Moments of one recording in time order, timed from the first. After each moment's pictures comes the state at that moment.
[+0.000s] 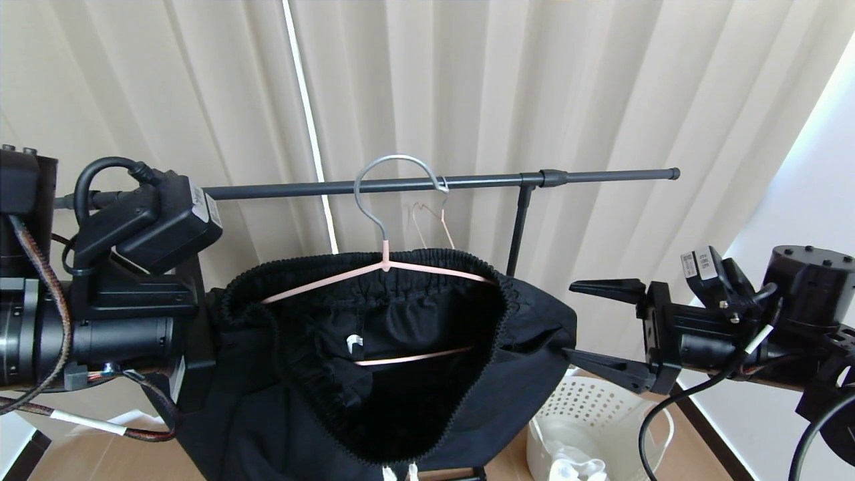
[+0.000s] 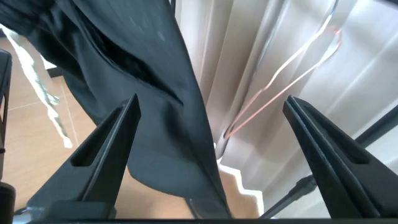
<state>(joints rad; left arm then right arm) -0.39 1.30 -0.88 0.08 -0.46 0.49 0.19 1.73 -0.47 -1.02 0.93 -0.28</state>
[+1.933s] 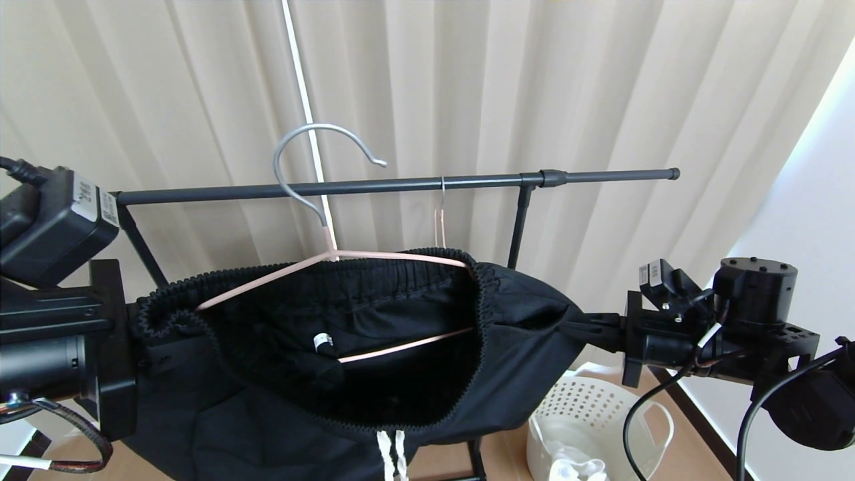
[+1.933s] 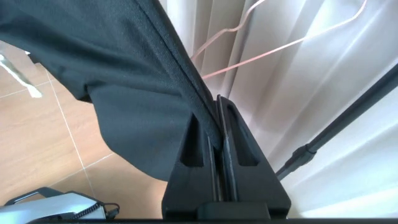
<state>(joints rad) -0.31 1.15 -0.81 0.08 -0.46 0.45 0.15 1.88 -0.53 -1.02 0.87 -0.33</state>
